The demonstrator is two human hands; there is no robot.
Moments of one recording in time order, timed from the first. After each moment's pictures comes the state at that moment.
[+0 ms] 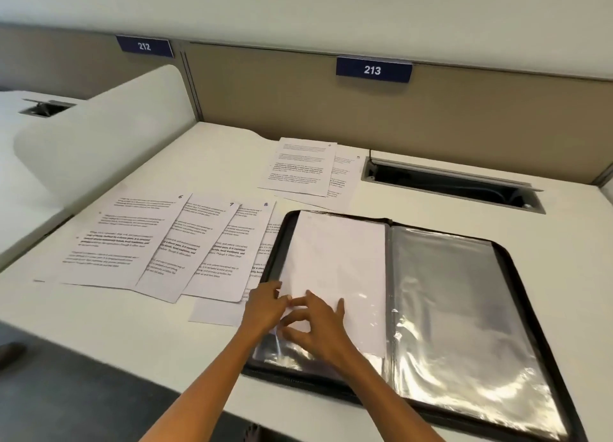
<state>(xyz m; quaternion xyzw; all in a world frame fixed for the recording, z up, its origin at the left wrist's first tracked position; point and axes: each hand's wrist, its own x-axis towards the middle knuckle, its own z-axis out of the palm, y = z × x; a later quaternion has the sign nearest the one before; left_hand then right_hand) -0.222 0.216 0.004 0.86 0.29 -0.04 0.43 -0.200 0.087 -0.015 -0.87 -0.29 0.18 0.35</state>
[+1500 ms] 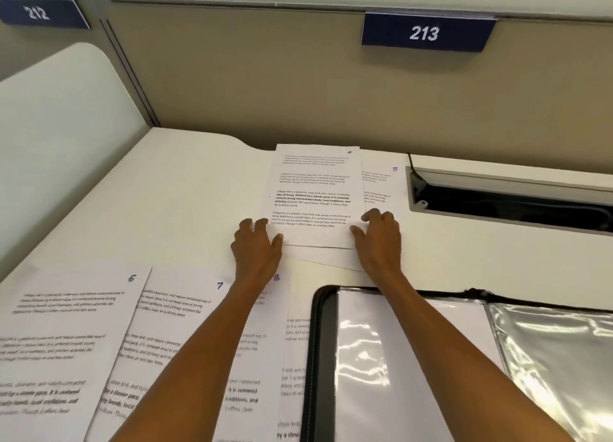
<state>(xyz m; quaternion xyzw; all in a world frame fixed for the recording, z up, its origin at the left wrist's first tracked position) 0.074 0.409 -0.045 0.93 0.23 0.08 0.28 0.139 0.219 -0.045 -0.95 -0.02 -0.04 0.30</state>
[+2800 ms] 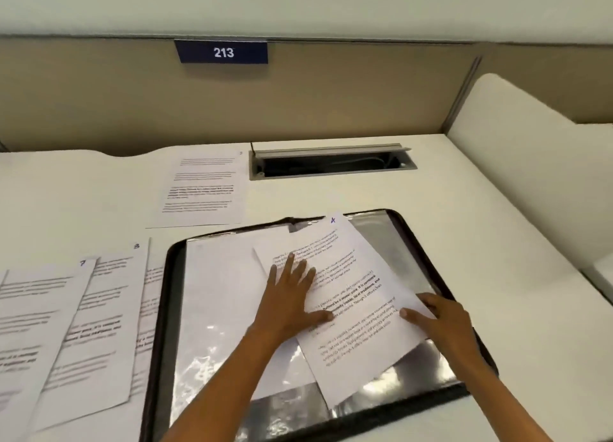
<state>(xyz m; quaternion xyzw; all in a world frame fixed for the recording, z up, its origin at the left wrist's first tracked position) -0.088 0.108 -0.037 0.96 -0.22 -0.09 0.12 -0.167 -0.156 -0.004 -0.84 0.18 0.01 0.51</state>
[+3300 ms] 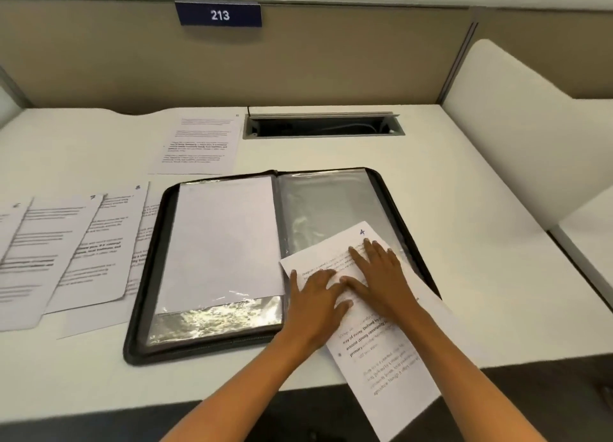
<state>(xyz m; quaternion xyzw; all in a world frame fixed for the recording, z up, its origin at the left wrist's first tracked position) -0.235 -0.001 -0.027 0.97 -0.16 -0.07 0.18 -0.193 -0.172 -0.051 -0.98 -0.12 0.05 0.11</state>
